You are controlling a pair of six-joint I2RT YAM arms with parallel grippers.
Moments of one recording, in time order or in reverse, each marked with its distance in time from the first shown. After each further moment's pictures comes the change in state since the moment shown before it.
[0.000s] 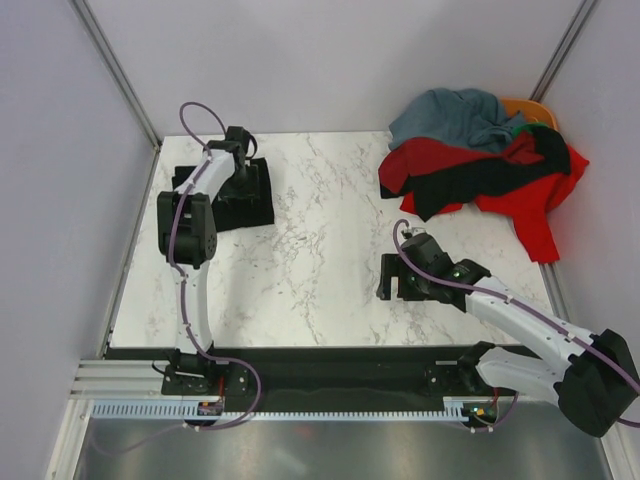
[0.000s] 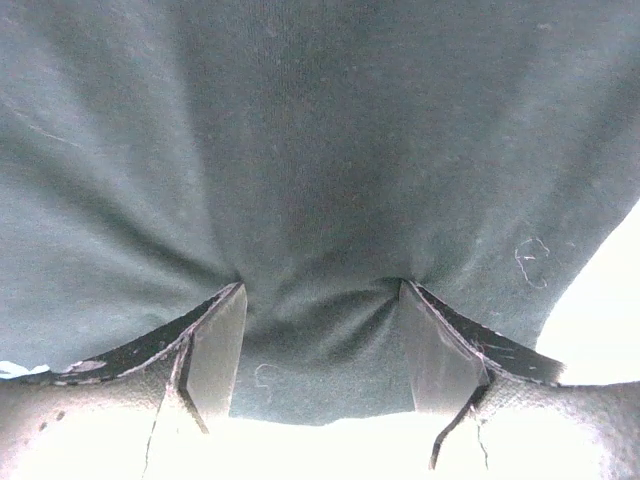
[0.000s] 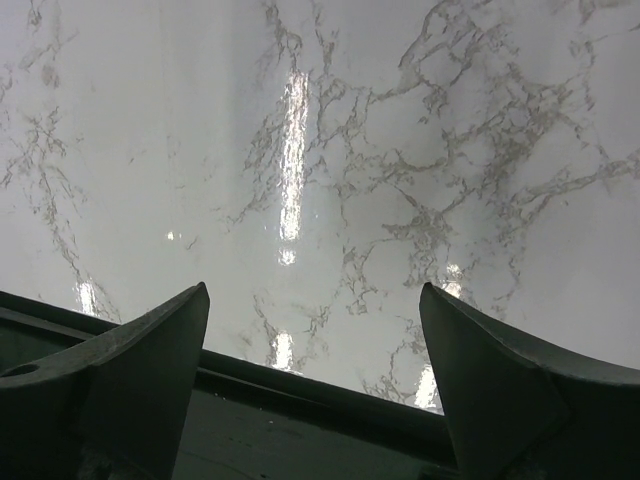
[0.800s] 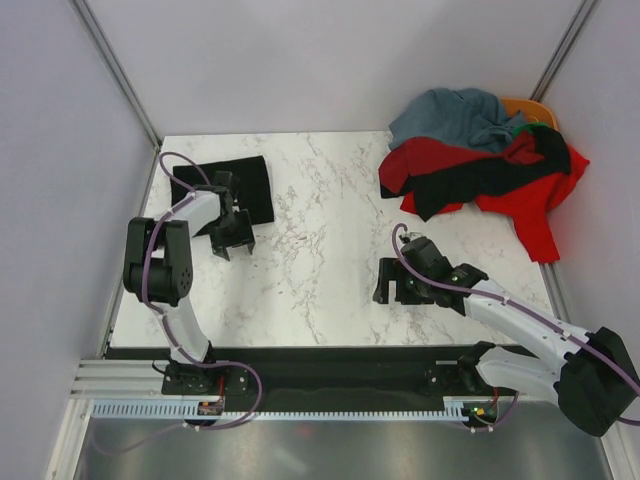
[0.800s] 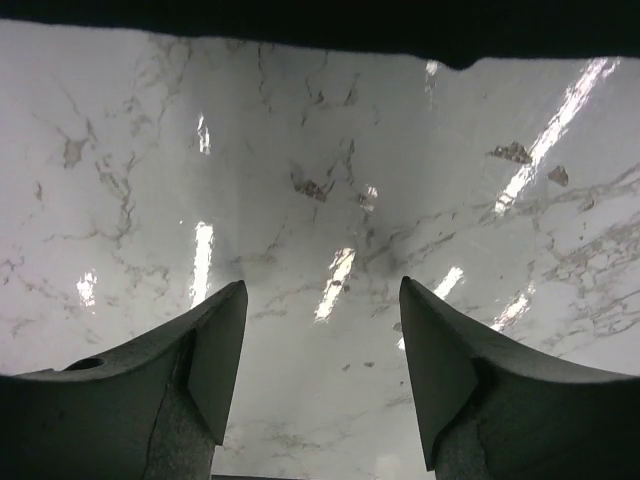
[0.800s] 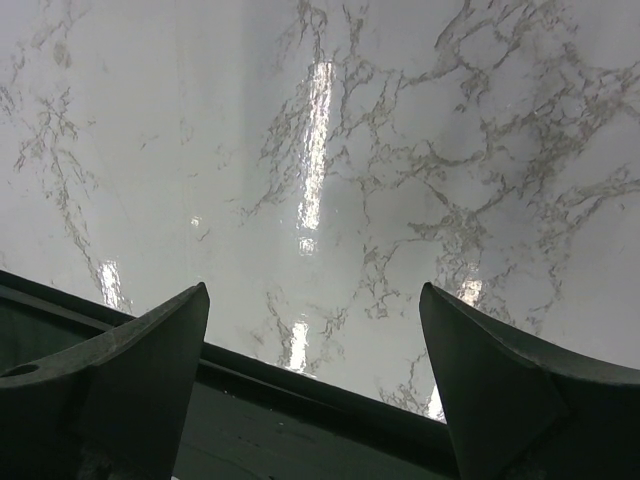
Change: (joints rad) left arm 0.017 -0.450 -0.701 0.140 0.098 -0.174; right arm 0.000 0.019 -0.059 0.086 -0.070 0.013
